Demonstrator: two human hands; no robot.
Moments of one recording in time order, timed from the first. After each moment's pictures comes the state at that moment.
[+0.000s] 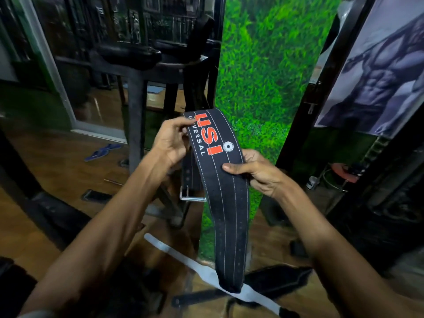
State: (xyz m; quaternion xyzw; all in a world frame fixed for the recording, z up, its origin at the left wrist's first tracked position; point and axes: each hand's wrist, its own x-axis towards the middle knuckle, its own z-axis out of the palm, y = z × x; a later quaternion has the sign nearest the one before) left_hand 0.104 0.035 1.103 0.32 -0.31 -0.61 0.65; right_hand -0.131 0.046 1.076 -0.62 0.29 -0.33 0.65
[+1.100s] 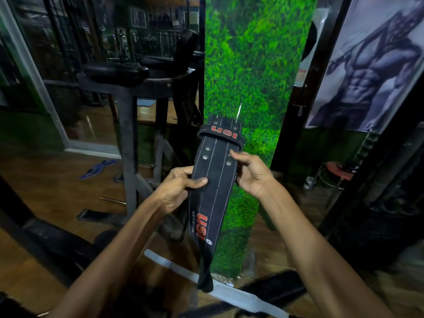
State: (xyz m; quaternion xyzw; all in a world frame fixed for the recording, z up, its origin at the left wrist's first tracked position) left_hand 0.080 0.071 1.044 0.36 -0.48 -0.60 0.52; right_hand -0.123 0.023 1.082 -0.33 0.33 -0.49 0.73
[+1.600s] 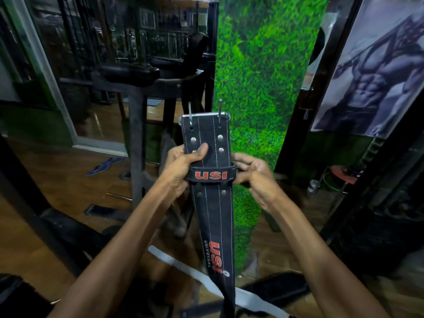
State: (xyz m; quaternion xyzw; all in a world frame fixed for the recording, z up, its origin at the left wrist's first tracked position) left_hand 0.078 0.092 1.092 0.35 -0.40 -0.53 0.66; right_hand -0.120 0.072 1.075 -0.59 0.34 -0.47 0.56
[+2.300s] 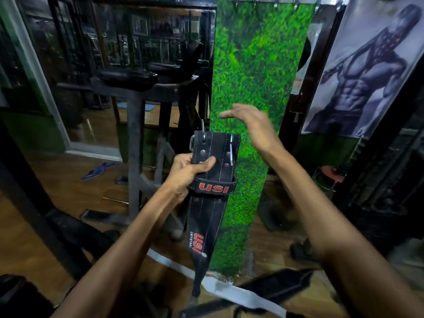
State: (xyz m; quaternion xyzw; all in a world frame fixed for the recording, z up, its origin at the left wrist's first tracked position) left_hand 0.076 0.134 1.089 0.37 -0.46 -0.51 0.62; right_hand -0.097 0.111 1.198 -0.74 0.39 -0.47 0.28
